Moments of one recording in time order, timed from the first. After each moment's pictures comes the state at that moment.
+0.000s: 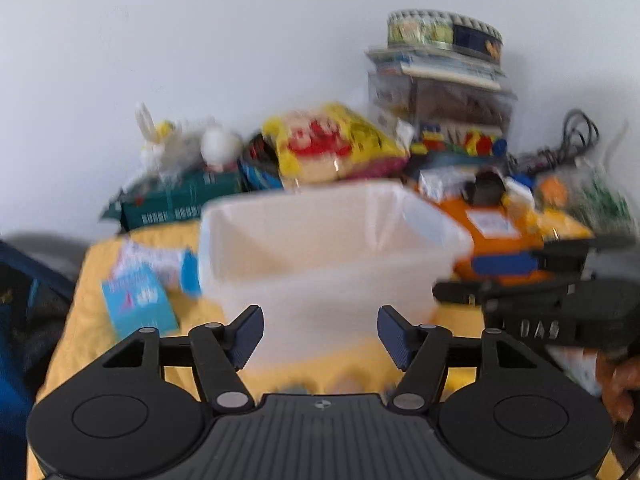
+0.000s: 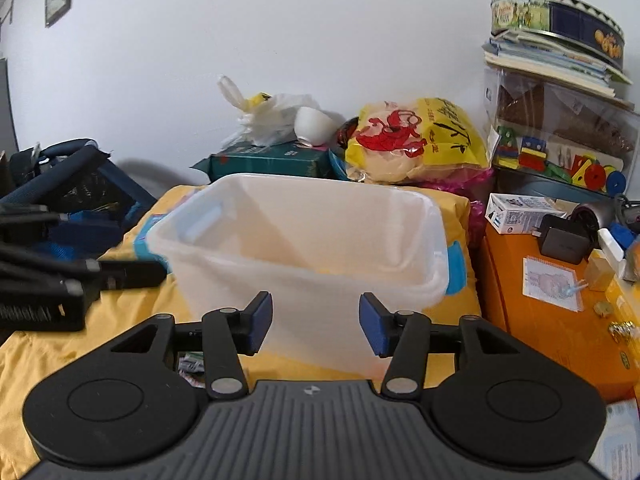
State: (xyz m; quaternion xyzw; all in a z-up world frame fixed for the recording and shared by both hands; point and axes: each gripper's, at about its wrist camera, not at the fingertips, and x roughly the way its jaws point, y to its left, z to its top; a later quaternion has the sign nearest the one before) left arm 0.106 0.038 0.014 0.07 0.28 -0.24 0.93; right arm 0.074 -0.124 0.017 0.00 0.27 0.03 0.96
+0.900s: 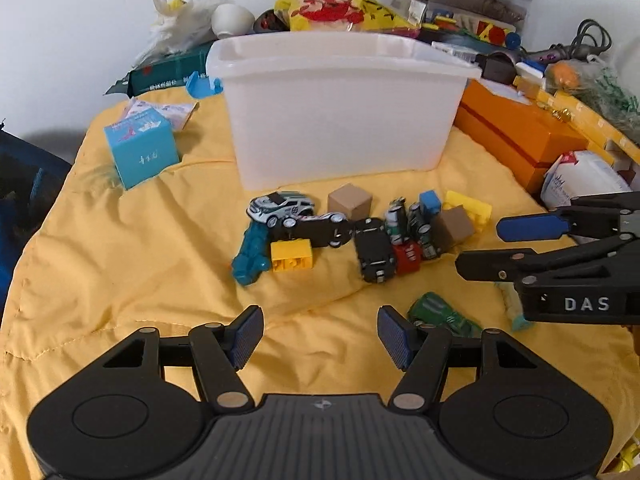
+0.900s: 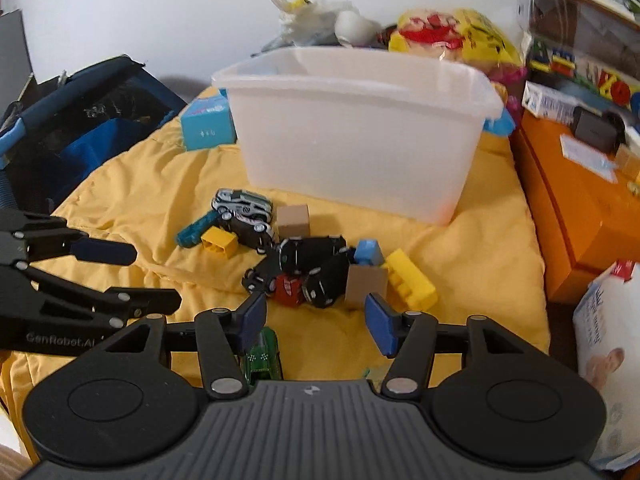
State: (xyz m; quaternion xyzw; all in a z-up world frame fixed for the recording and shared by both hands) left arm 0.064 0.062 -0.070 0.09 0.40 -0.21 0.89; right arm 0.027 -0.094 -0.048 0.00 0.39 0.06 0.92
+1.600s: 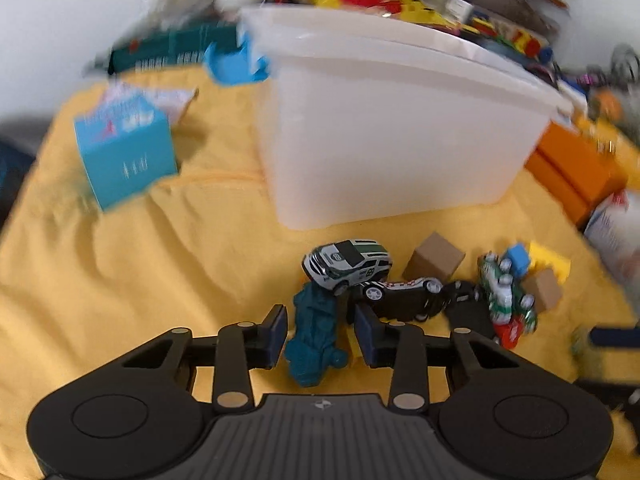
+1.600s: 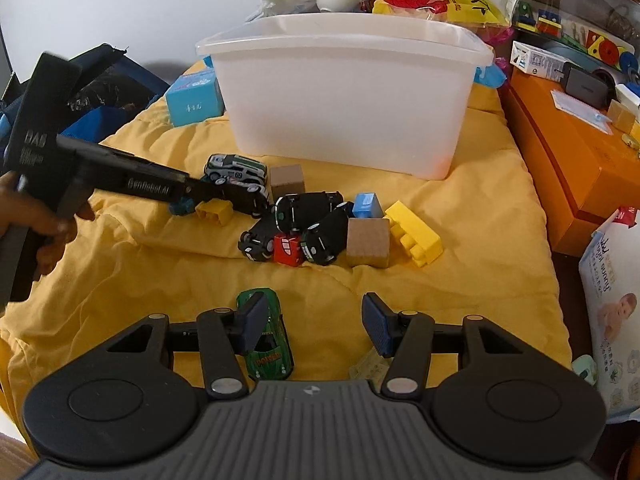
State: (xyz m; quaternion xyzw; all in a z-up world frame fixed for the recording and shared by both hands) left arm 0.183 0.087 -0.100 0.03 0.44 -0.25 0.86; right arm 0.018 -0.091 -0.062 0.02 0.41 0.04 0.91
